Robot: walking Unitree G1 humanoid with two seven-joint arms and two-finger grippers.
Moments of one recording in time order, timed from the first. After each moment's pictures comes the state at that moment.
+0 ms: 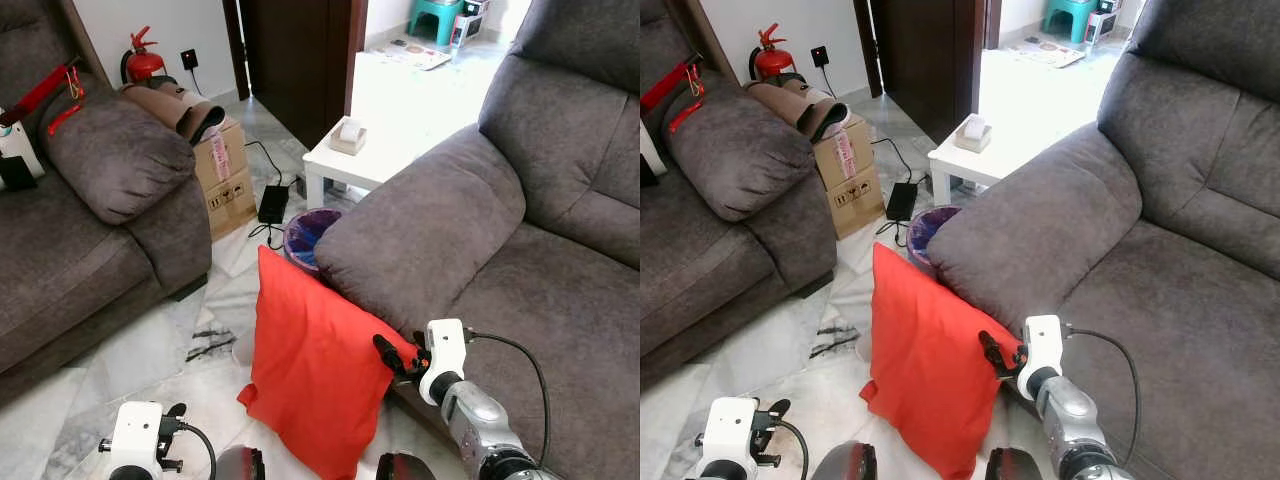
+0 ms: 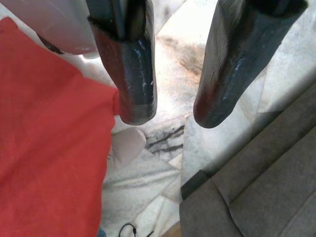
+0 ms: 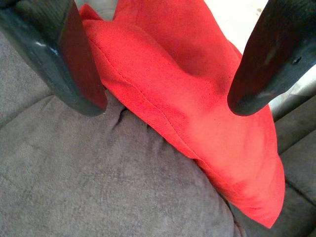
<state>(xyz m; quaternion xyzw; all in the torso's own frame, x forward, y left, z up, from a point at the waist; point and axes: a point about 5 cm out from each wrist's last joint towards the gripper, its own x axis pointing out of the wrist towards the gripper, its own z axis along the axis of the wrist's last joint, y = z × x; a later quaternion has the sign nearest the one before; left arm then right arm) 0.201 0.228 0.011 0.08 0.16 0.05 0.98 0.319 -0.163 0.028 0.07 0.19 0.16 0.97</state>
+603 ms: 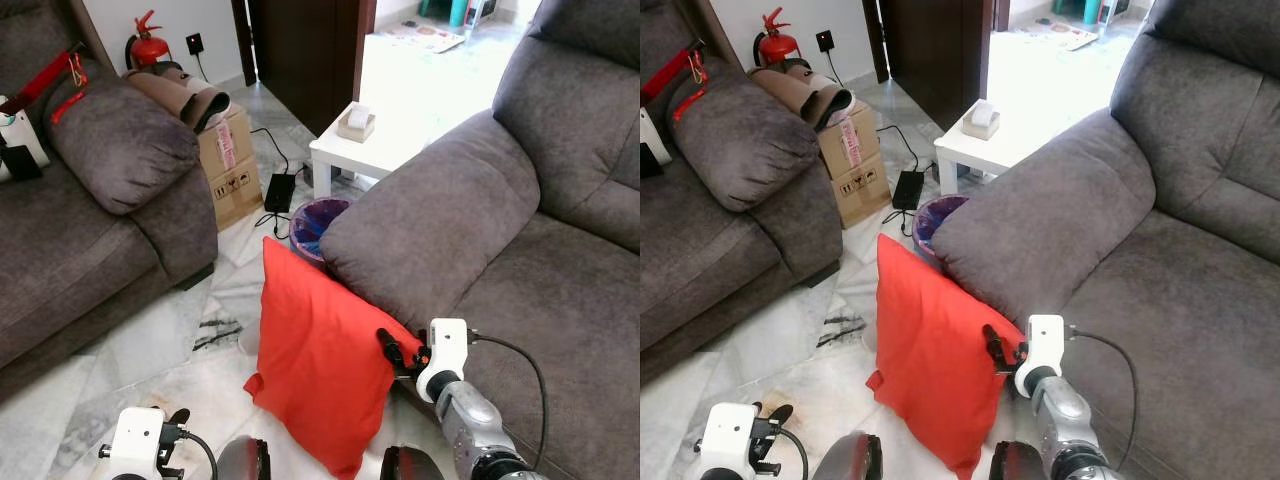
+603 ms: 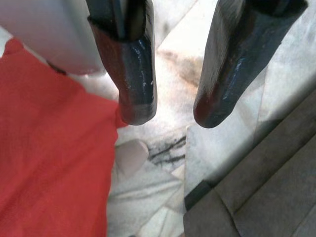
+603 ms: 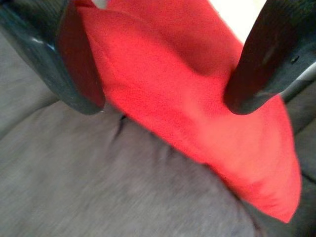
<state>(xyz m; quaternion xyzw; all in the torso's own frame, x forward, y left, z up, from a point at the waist) 0.186 0.223 0.021 0.08 0.16 0.03 0.98 0.319 -0.153 0.027 0.10 0.17 0.13 0.97</state>
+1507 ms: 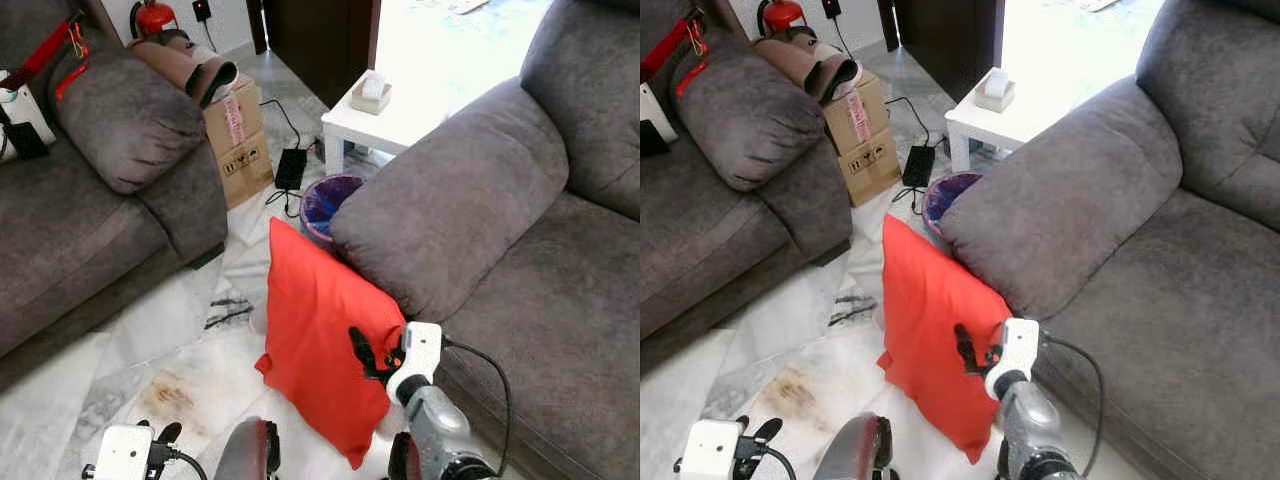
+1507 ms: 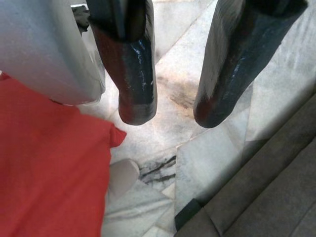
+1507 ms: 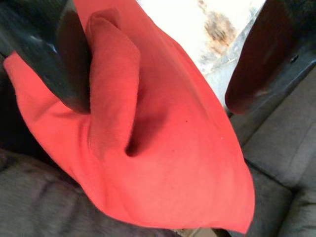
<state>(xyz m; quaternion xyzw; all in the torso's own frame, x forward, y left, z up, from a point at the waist) 0.156 0.219 0.042 0.09 0.16 0.04 0.98 0.318 -0.108 0.028 0.16 0.15 0.15 0.96</state>
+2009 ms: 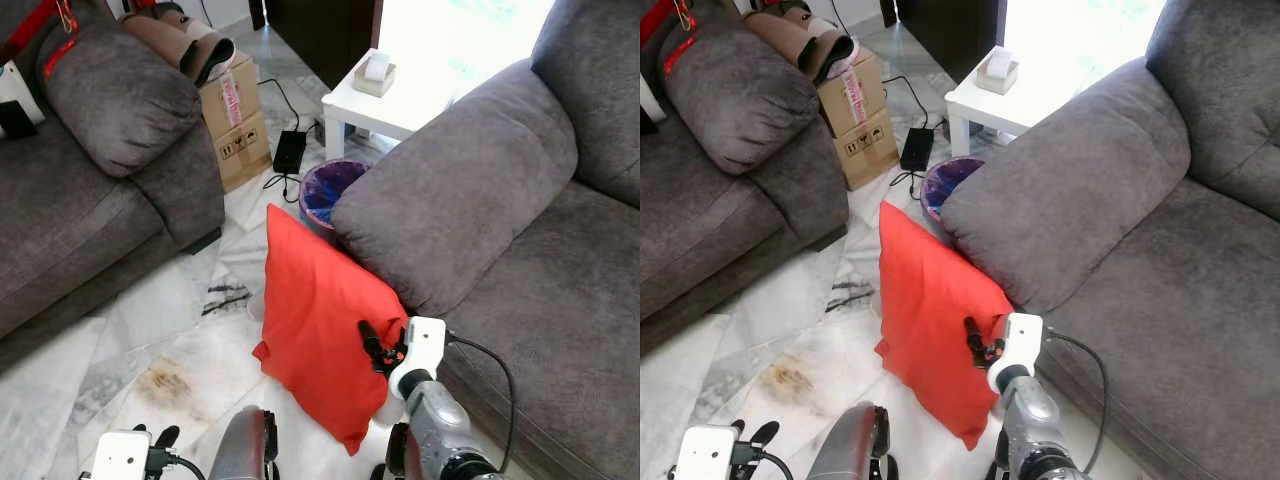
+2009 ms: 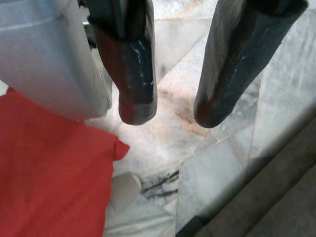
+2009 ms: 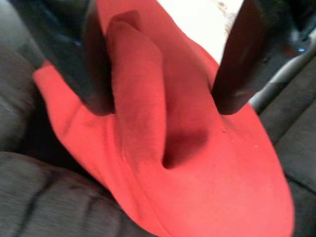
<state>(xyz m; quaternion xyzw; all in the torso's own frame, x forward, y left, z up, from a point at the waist) 0.147 0.213 0.046 0.08 0.16 0.05 0.98 0.319 -0.124 0.028 0.14 0.15 0.11 0.97</state>
